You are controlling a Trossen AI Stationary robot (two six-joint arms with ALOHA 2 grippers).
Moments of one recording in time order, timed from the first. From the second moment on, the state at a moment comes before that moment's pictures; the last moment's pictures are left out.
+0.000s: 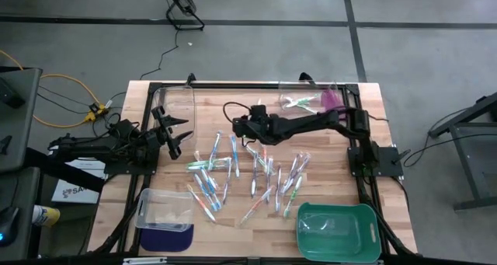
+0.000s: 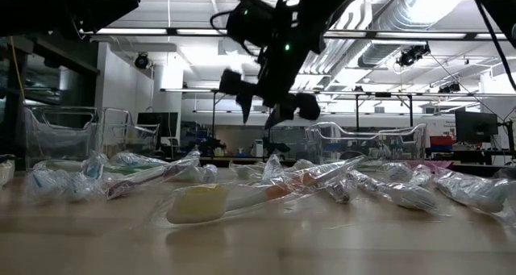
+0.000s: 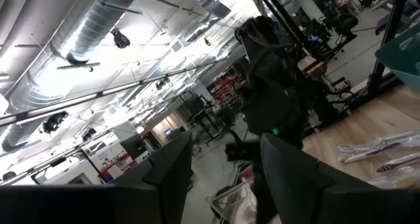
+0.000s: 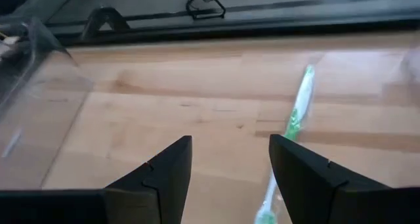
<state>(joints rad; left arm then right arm) 0.07 0.14 0.14 0.34 -0.12 0.73 -0.10 2.07 1.46 -0.33 0.76 1.16</state>
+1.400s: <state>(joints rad) 0.07 0.14 0.14 0.34 -0.13 0.73 -0.14 2.18 1.46 -0.33 0.68 1.18</state>
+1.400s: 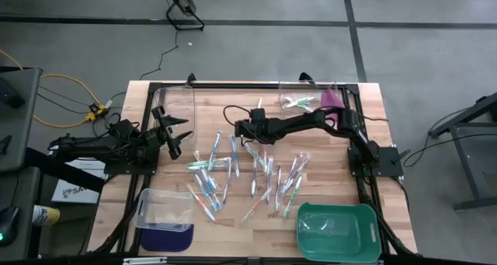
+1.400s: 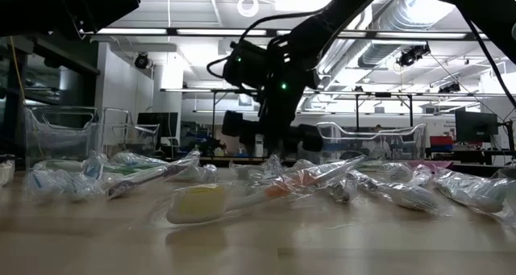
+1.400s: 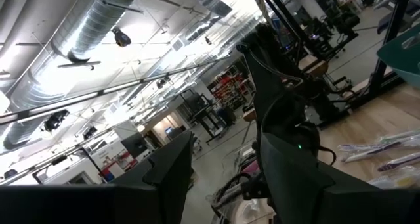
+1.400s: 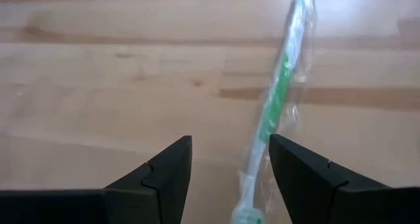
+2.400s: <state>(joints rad) 0.07 0.14 0.14 0.34 -0.12 0.73 -0.15 2.22 1.46 -0.38 0.71 1.20</state>
